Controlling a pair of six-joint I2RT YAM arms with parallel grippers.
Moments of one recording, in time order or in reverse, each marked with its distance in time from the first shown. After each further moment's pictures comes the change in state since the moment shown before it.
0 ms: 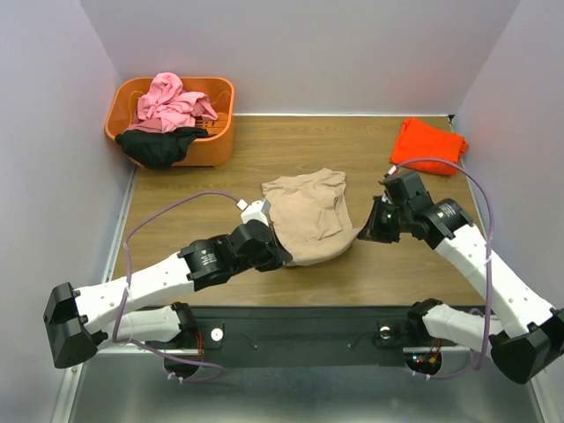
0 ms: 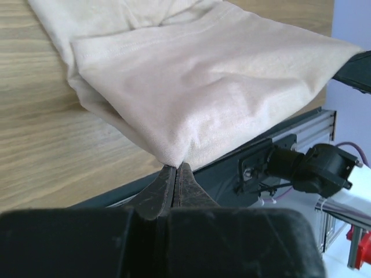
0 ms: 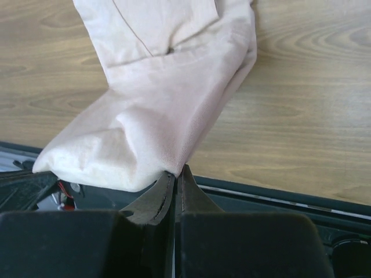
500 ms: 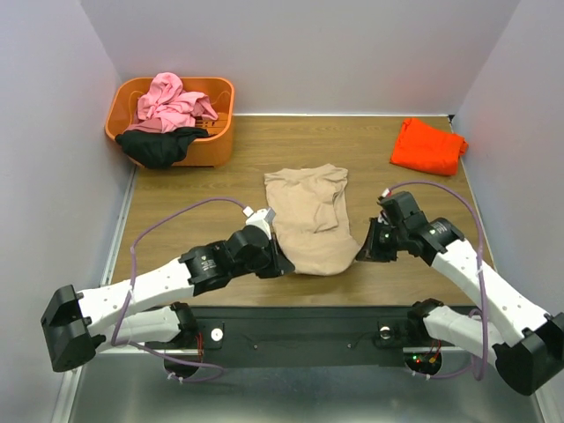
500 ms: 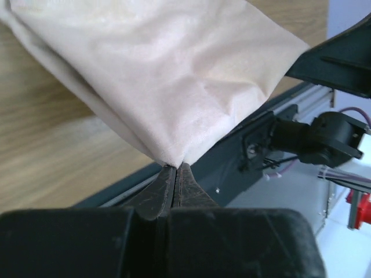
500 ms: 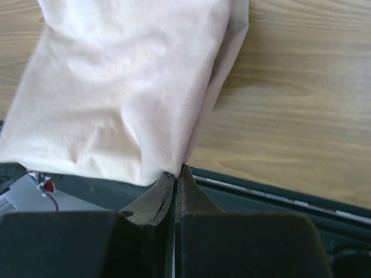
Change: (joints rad) left arm 0.055 -0.004 -0.117 0.133 0.154 0.074; right arm 0.000 -0.047 -0.241 0.122 -0.122 -0.025
